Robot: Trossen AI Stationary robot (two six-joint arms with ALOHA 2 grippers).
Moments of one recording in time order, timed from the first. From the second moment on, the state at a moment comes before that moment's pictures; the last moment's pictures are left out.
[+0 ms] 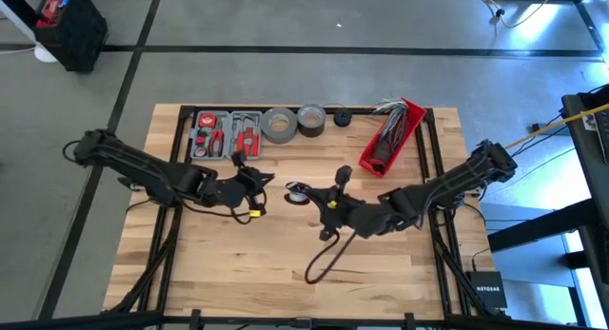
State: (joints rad) left arm -0.30 1.21 0.95 -0.35 -0.78 -0.15; right arm 0.45 1.57 1.34 -0.12 0.87 -0.42
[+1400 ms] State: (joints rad) left arm -0.28 1.41 0.95 -0.02 -0.69 -0.15; right arm 0.27 1.76 1.33 0.00 0.83 -0.16
